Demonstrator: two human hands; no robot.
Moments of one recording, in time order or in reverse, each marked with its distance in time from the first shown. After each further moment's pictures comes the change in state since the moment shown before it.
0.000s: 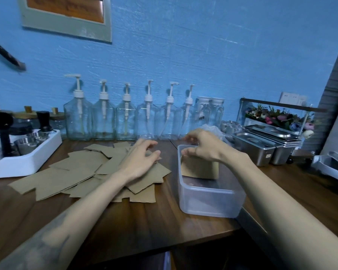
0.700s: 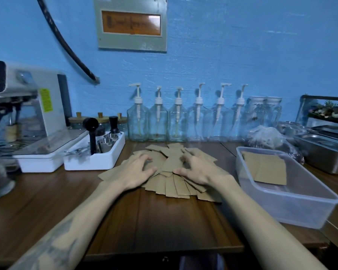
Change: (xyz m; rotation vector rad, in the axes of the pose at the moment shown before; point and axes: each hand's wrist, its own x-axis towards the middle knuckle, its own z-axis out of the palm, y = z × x) left_hand -0.071 -0.106 -0.129 0.527 -0.130 -0.185; right_hand 0.033 -0.136 0.129 -0.031 -0.162 -0.050
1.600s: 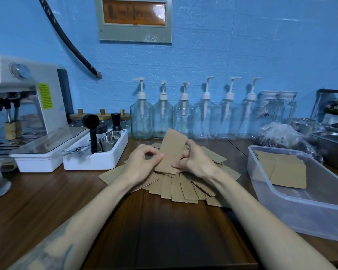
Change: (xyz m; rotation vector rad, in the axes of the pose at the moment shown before) left_hand 0.019 0.005 0.009 -0.597 0.269 -0.063; right_hand 0.024 -0.027 0.007 1.090 0.035 0.017
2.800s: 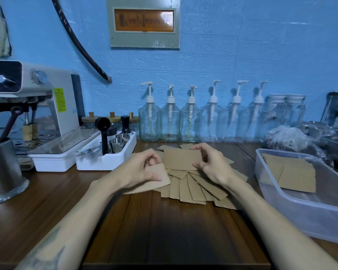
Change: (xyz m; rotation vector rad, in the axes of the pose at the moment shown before) left_hand -0.016 -0.002 -0.049 0.166 -0.346 0.117; right_hand -0.006 0.021 -0.027 -0.526 0.183 -0.248
